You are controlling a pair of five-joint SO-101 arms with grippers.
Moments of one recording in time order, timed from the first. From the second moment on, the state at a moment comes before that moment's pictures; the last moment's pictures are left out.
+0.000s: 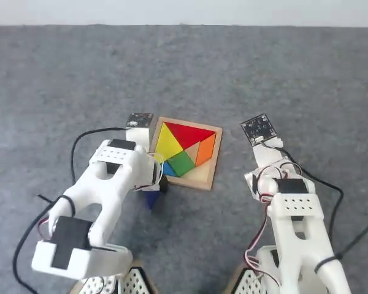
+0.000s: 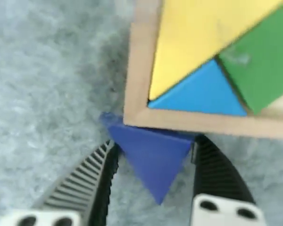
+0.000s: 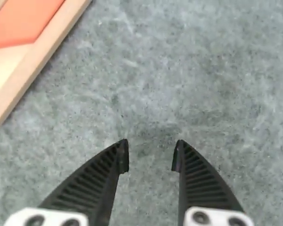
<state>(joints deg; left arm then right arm) 4.1 -2.9 46.9 59.9 14.8 -5.0 -39.7 68.0 42.1 21.6</state>
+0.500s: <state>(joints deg) 5.5 -2.9 46.5 56.2 17.7 -5.0 -39.7 68.0 42.1 21.6</state>
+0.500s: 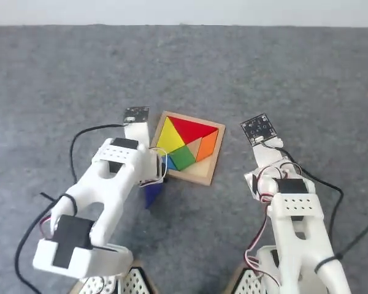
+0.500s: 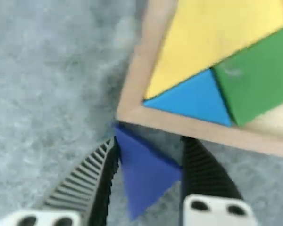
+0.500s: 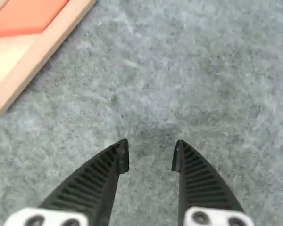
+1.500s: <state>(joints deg) 3.5 -23.6 56.1 54.6 -2.6 -5.0 -39.7 68.0 42.1 21.6</state>
